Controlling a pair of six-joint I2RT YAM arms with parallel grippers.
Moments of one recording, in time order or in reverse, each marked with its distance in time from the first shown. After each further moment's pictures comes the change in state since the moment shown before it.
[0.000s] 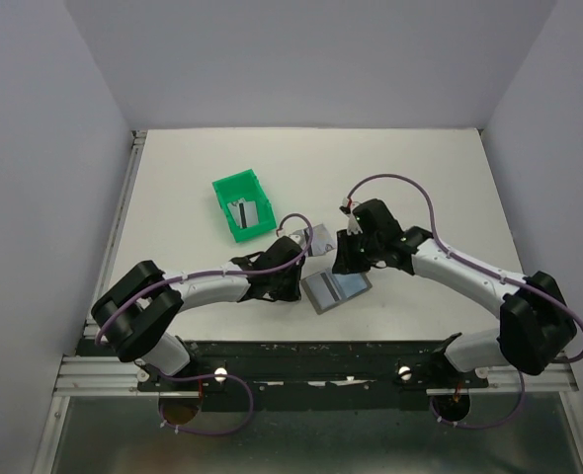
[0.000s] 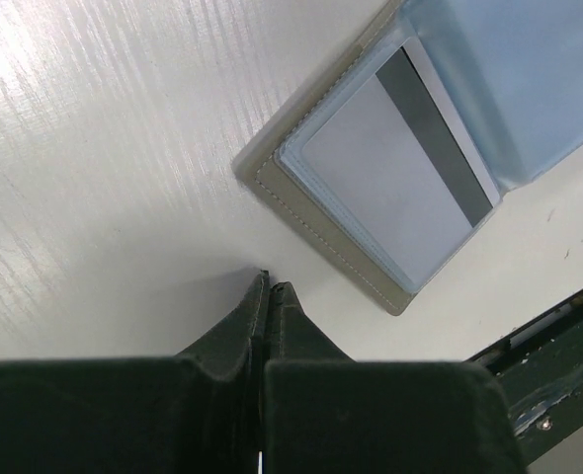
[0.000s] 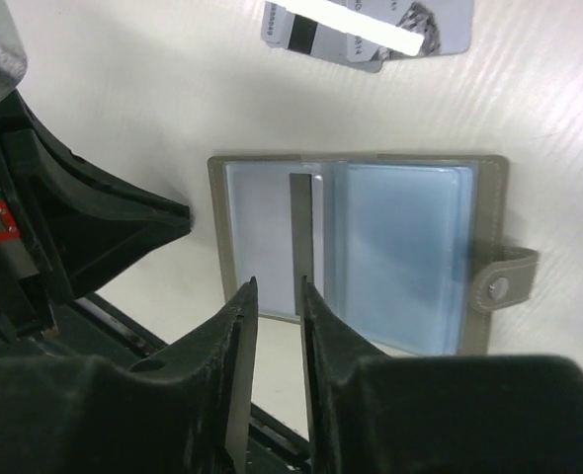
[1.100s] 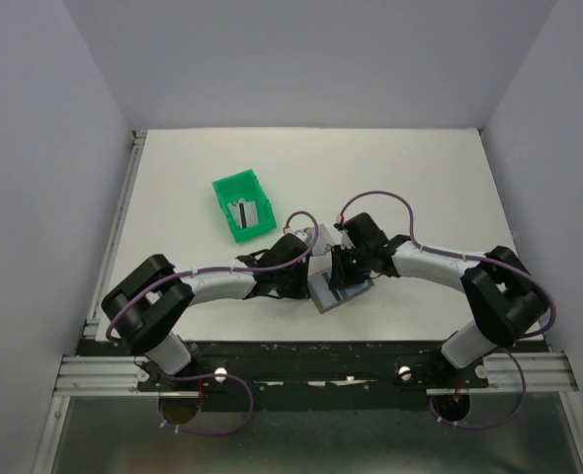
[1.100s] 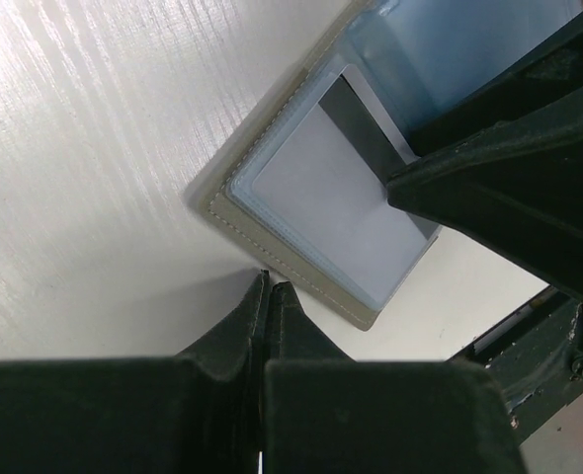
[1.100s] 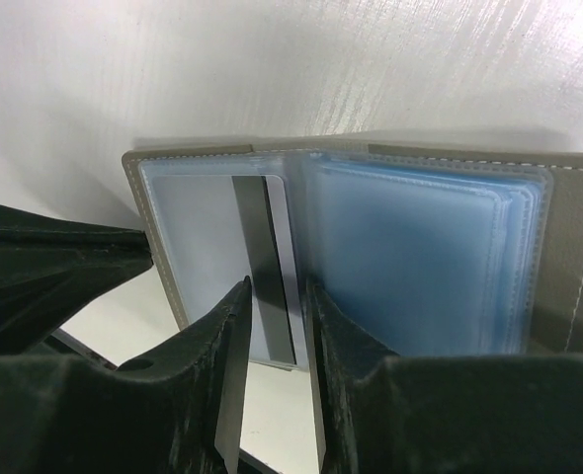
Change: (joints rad) left arm 0.000 0.061 0.025 0.084 0.063 -0.013; right arm -0.002 0.216 -0.079 0.139 -0.058 0.039
